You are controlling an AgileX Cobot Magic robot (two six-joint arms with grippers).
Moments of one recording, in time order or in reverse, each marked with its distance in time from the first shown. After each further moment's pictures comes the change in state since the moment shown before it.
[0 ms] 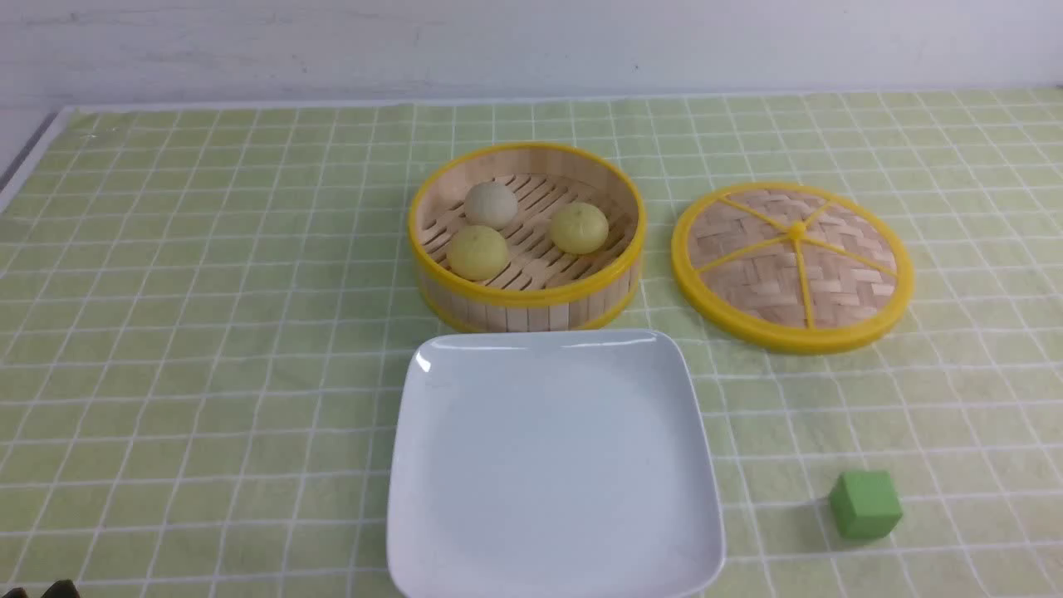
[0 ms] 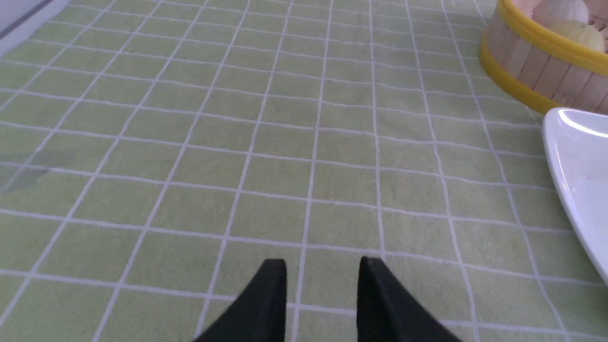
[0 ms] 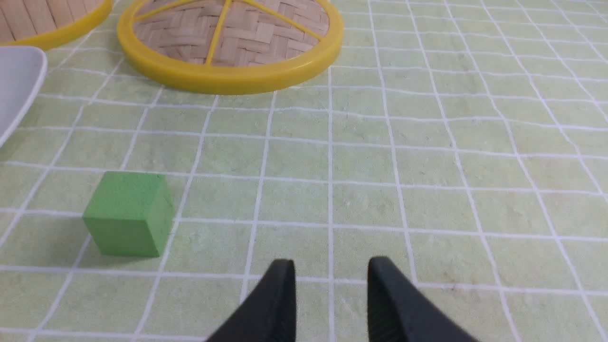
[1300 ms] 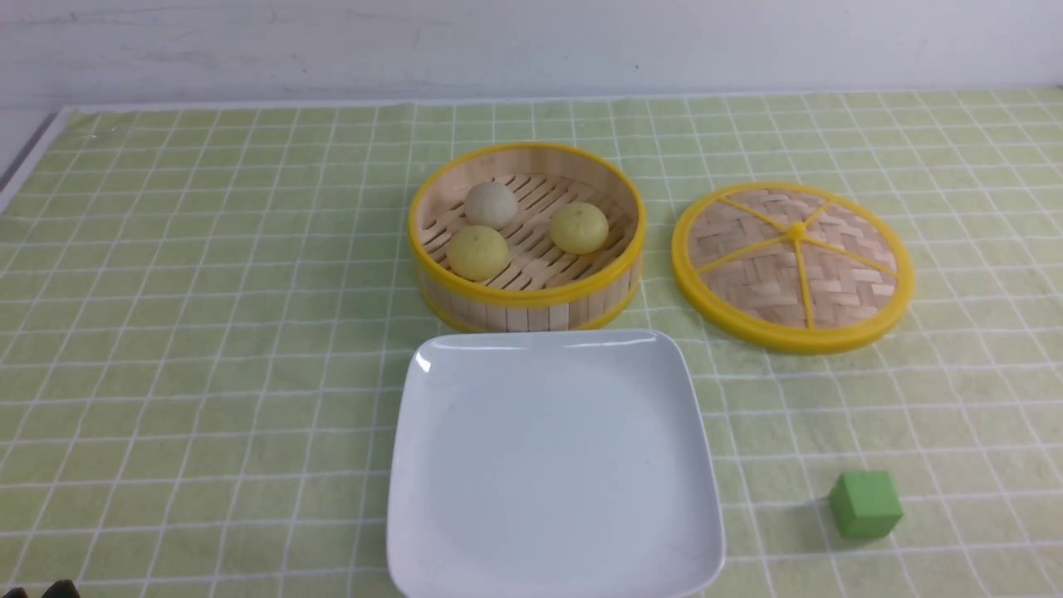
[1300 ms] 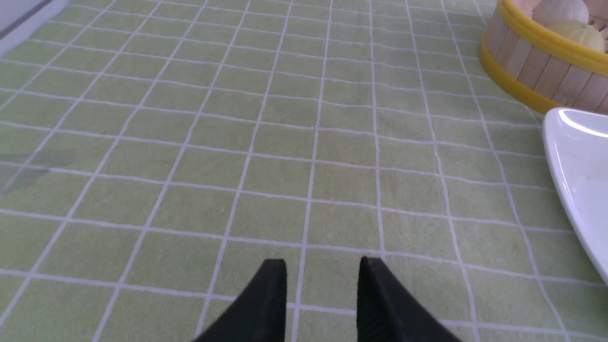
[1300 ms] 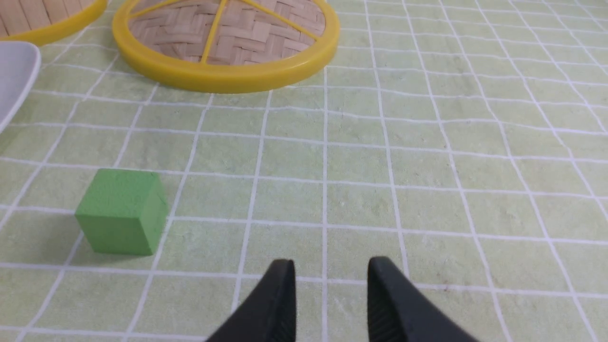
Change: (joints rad) right arm 0.000 0.000 0.000 -0.018 0.000 0.000; left arm 0.000 0.000 0.000 0.000 0.000 0.000
